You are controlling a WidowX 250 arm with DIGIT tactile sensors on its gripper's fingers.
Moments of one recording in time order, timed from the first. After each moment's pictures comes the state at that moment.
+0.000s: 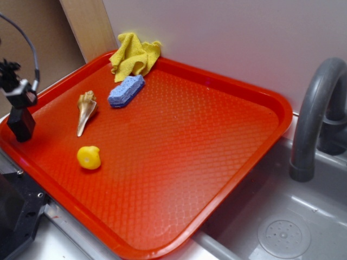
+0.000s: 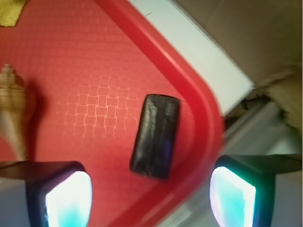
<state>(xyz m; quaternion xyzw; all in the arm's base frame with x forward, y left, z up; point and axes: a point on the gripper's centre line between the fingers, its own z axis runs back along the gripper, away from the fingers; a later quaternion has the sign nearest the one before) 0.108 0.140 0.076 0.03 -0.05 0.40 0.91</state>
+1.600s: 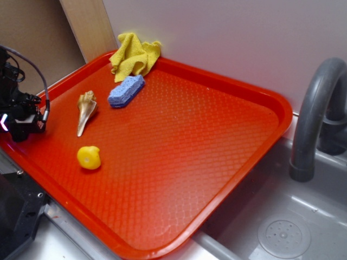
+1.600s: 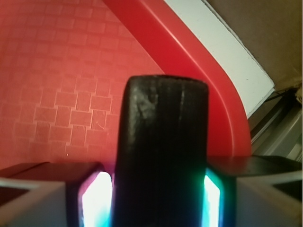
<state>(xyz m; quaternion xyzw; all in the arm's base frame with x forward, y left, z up) 0.107 0.147 0.035 0.10 -0.04 0.38 0.92</state>
